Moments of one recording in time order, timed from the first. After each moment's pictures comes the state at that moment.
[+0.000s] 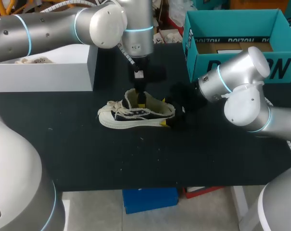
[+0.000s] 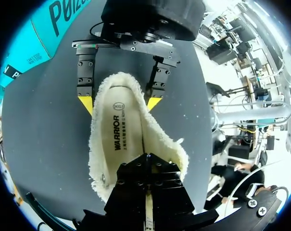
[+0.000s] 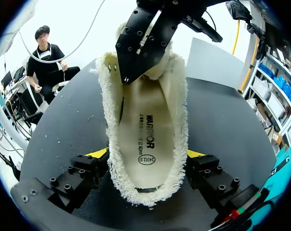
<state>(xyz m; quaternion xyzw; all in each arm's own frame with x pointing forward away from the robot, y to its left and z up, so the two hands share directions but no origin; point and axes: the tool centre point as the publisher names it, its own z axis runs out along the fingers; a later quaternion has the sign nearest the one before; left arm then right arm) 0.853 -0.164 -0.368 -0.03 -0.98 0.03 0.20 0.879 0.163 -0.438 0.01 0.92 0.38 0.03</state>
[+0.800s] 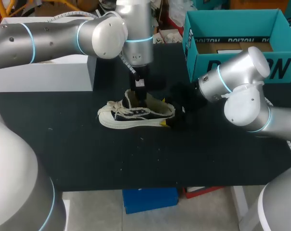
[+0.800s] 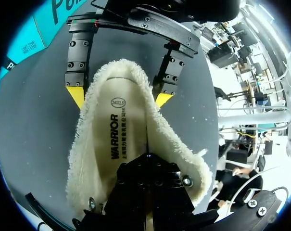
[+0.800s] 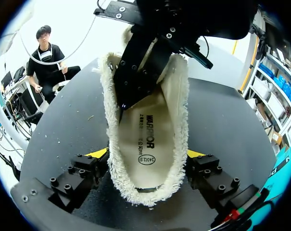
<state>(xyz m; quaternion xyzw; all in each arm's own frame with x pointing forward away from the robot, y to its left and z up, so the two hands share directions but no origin) 0.848 -0.167 -0.401 -0.02 -0.98 0.04 0.21 0.879 0.163 -0.438 0.01 0.92 0.38 0.03</state>
